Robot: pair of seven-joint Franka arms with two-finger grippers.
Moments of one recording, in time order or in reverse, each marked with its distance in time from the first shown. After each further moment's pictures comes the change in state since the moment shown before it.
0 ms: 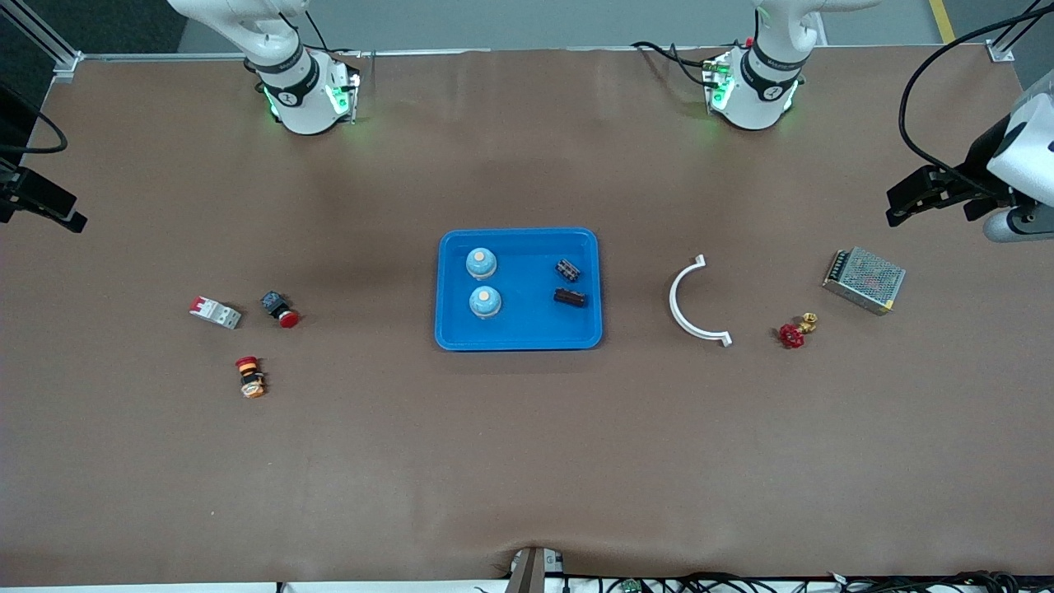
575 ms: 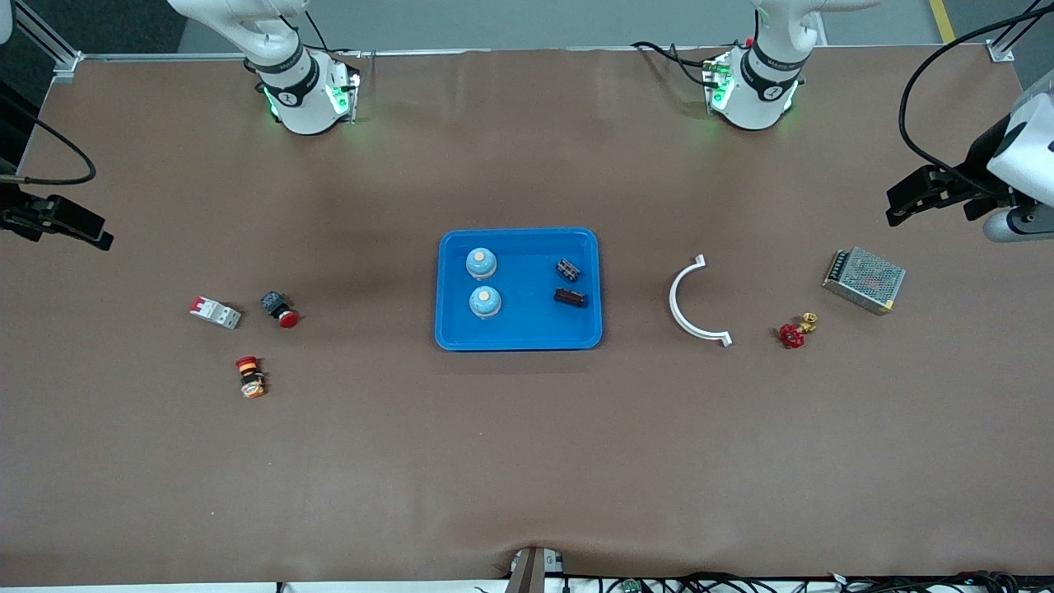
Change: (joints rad) left arm 0.000 0.000 0.000 0.000 0.000 -0.001 0.000; right arm 0.001 0.049 0.020 -0.004 0.001 0.004 0.001
